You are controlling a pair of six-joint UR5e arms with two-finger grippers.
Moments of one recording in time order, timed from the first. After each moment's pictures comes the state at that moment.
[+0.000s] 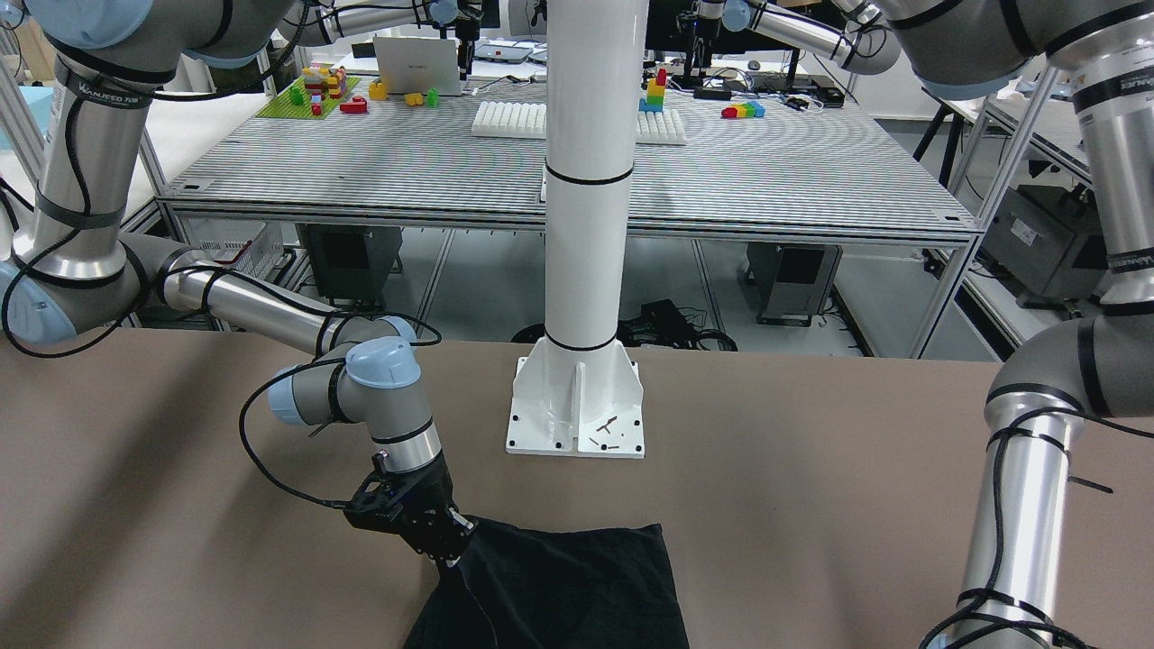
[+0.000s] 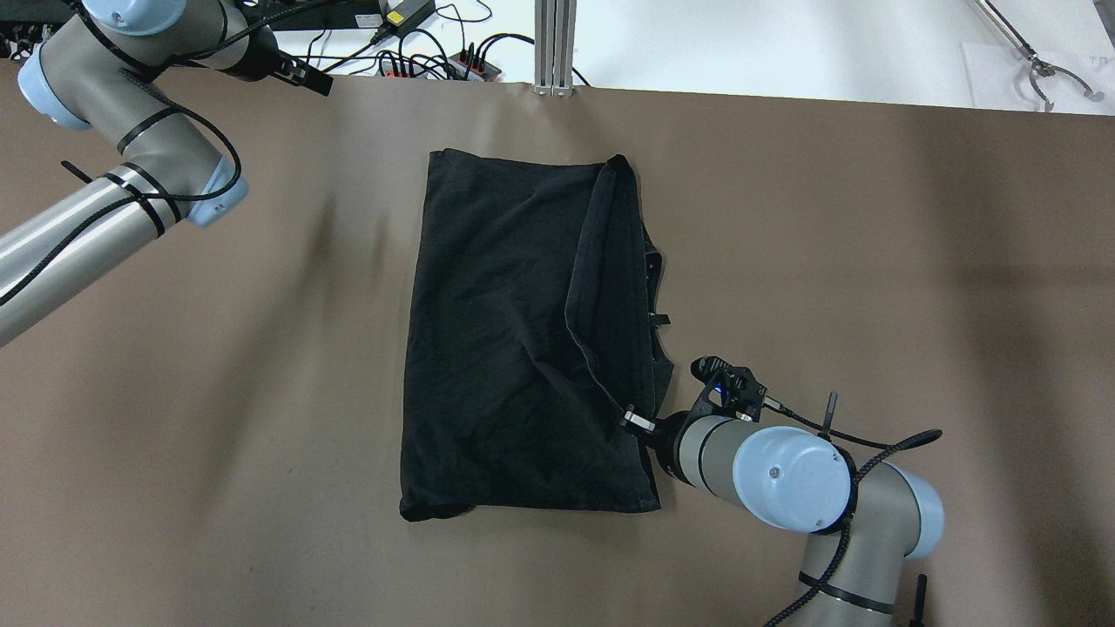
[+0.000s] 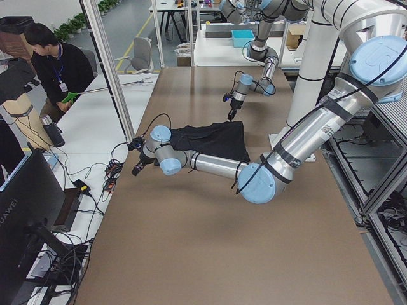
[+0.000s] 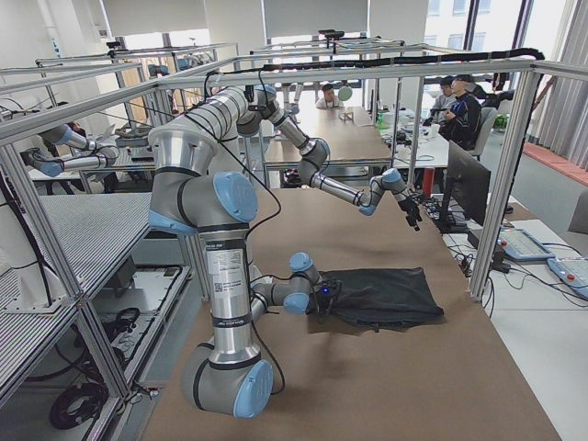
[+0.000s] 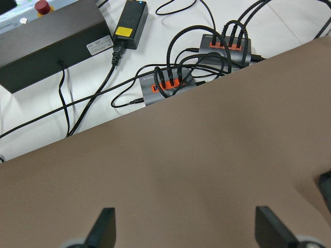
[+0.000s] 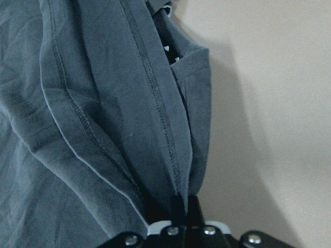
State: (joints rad) left arm -1.09 -2.37 -0.96 -2.40 -1.92 -0.56; right arm 0.40 -1.28 1.90 -1.10 1.55 1.74
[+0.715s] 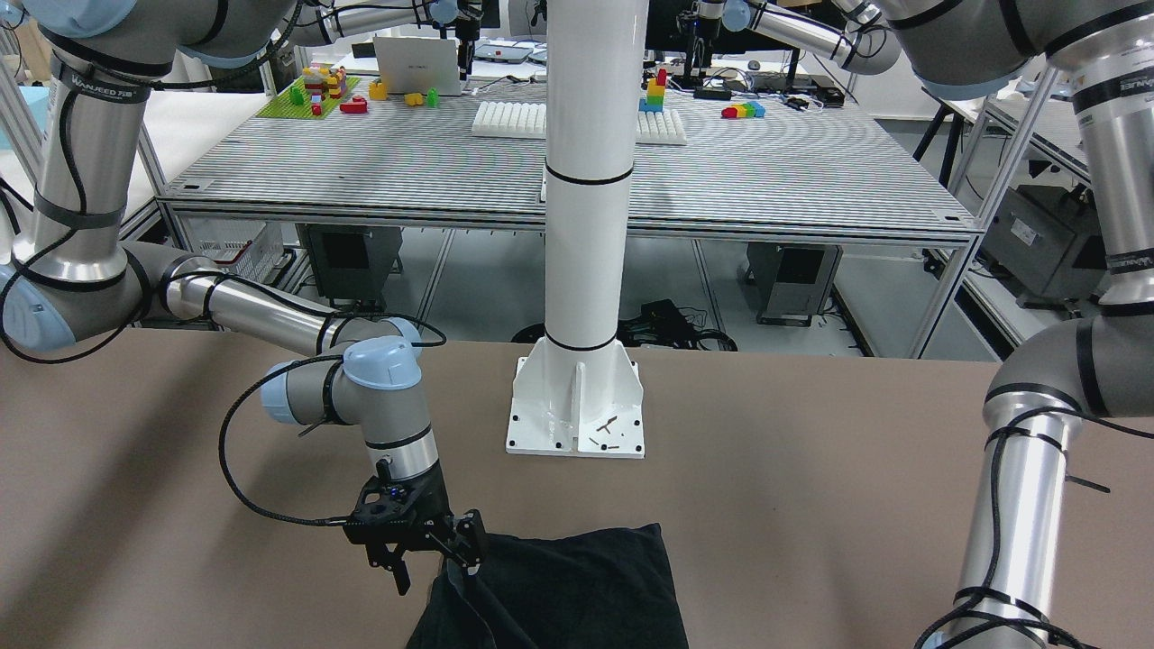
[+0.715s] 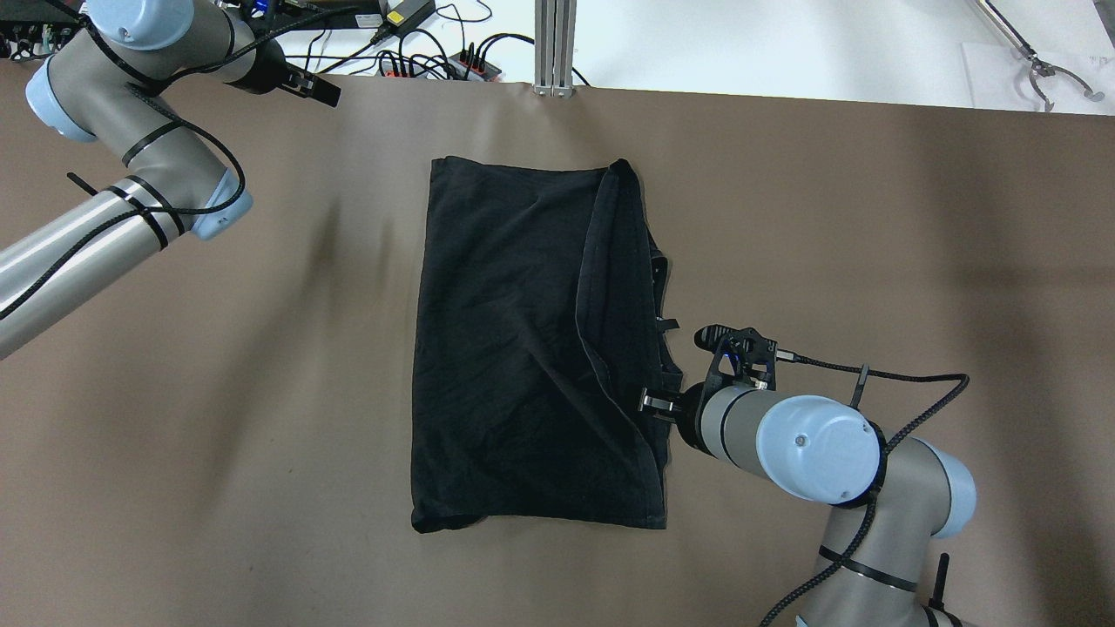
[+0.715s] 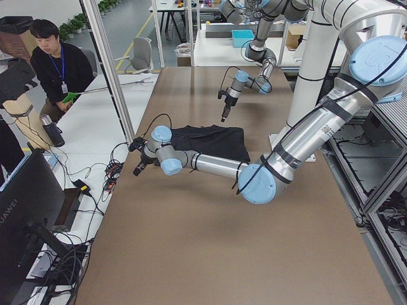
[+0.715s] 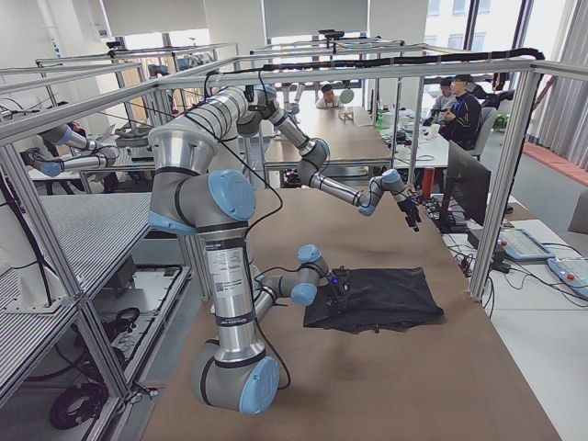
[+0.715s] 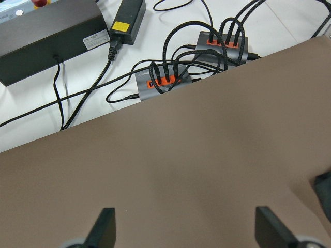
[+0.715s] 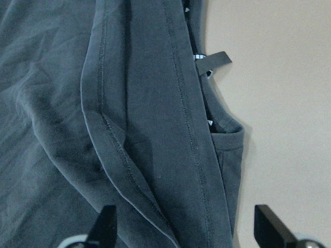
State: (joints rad) left arm -1.08 -2.37 -0.97 -2.40 -1.92 -0.58; right arm 0.46 -1.22 1.91 -1.21 1.55 1.38
